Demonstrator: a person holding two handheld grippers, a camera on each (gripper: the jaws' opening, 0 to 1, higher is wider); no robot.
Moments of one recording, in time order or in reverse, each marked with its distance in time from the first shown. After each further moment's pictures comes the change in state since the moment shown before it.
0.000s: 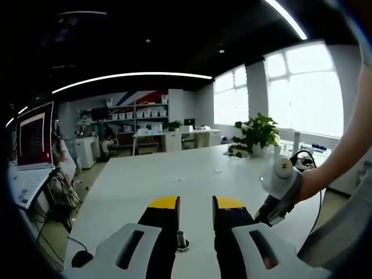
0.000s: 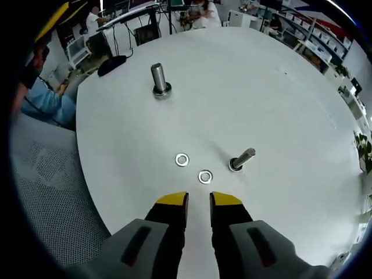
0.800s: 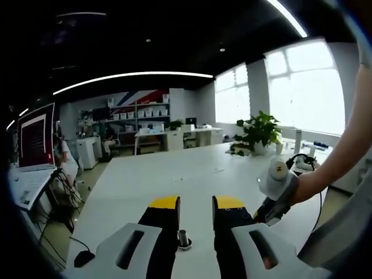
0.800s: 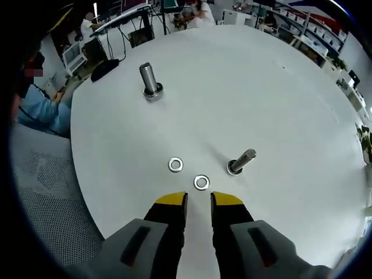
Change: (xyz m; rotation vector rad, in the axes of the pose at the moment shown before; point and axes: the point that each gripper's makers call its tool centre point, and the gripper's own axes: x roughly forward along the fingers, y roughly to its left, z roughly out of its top) left arm 0.000 0.002 -0.003 0.010 0.013 0.013; right arm 0.017 -0.007 0.001 0.056 -0.009 0.006
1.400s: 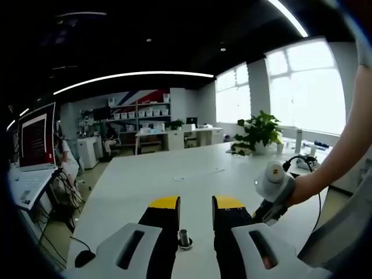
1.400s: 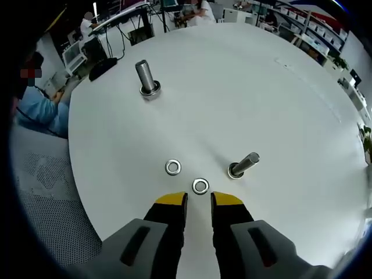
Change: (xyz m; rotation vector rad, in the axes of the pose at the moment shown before) left arm -0.001 0.001 0.000 0.000 0.000 0.005; right arm 0.007 0.000 0.002 -0.010 0.013 0.004
